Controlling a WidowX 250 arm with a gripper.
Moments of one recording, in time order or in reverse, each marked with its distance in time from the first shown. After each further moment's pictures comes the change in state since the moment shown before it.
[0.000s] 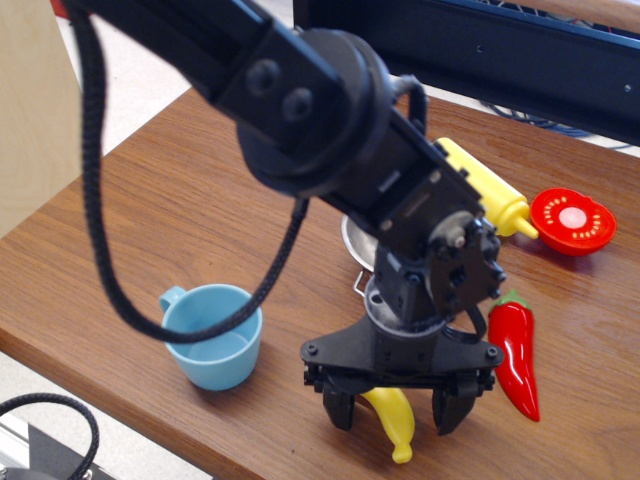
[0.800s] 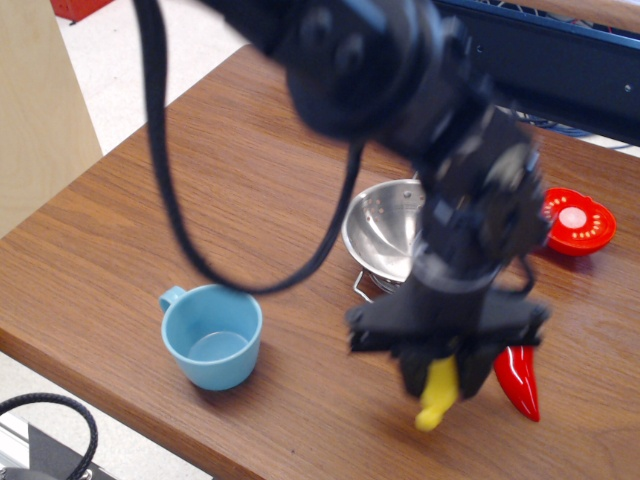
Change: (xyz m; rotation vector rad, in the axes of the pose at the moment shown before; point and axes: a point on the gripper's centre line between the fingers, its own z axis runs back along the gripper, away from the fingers) arm 0.022 -0.025 0.027 -0.039 0.041 0.076
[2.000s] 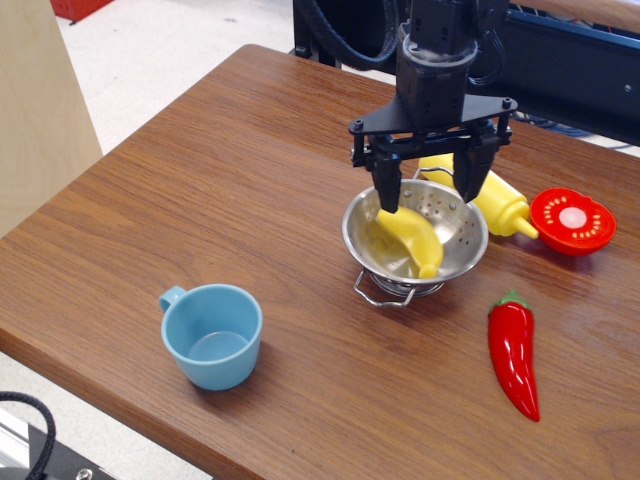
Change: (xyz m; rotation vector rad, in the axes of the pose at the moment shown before) arm 0.116 -0.009 0.019 0.022 -0.029 0.121
